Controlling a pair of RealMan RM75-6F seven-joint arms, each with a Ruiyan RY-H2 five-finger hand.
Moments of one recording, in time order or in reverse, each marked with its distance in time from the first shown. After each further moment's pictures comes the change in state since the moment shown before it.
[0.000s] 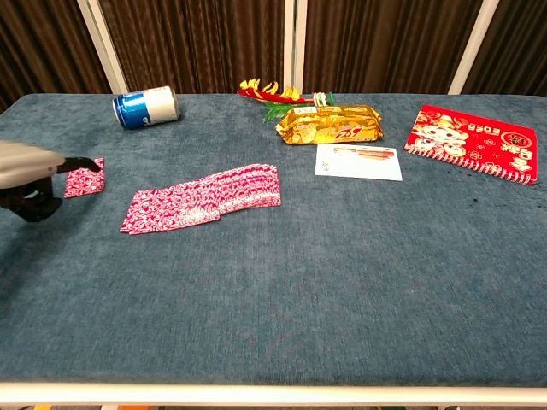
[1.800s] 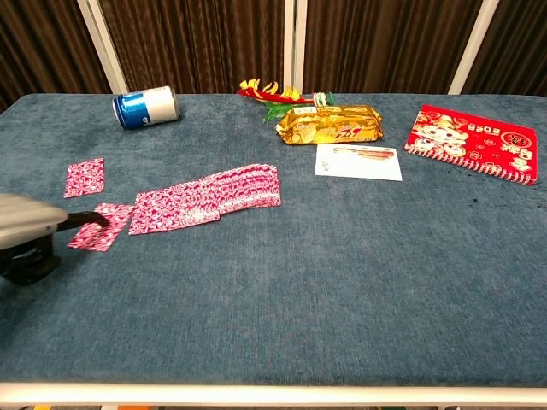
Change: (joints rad) left arm 0.015 0.040 0.170 -0.222 -0.054 0.093 0.072; right arm -0.016 -0.001 -0.004 0.042 -0.009 0.006 0.066
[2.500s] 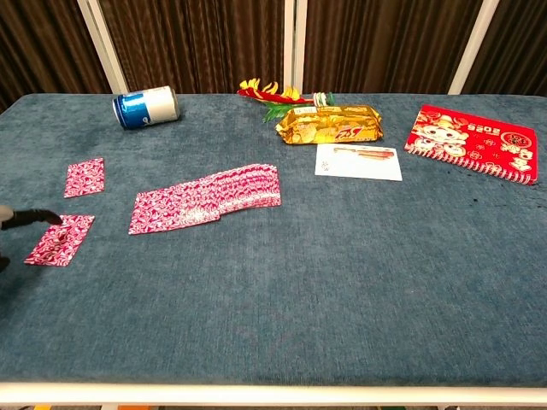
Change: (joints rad) left arm 0.065 0.100 0.016 -0.120 0.028 0.110 -0.010; right arm 0.002 -0.001 -0.001 -0.012 -0.016 0.005 -0.007
